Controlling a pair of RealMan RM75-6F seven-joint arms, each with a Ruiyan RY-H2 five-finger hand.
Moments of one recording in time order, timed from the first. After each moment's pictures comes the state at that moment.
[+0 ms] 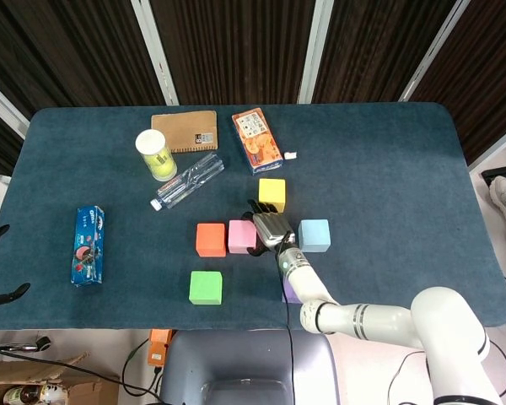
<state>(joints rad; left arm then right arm) -0.20 -0.94 -0.07 -1.68 1.32 1.41 -0.10 1.14 -1.71 0.24 -1.34 -0.43 0.83 -0.47</state>
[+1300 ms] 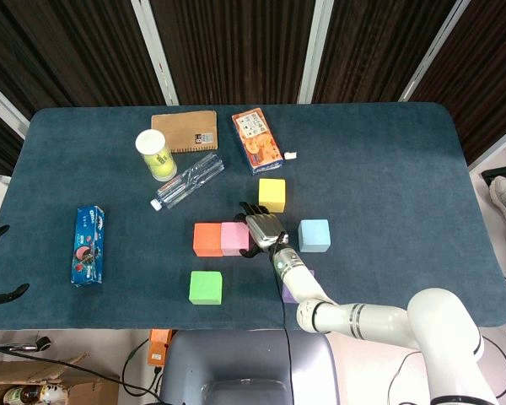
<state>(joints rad) -0.18 -0.93 -0.10 -1.68 1.31 1.35 -0.11 1.15 -1.74 0.27 -1.30 -0.46 0.77 -0.42</state>
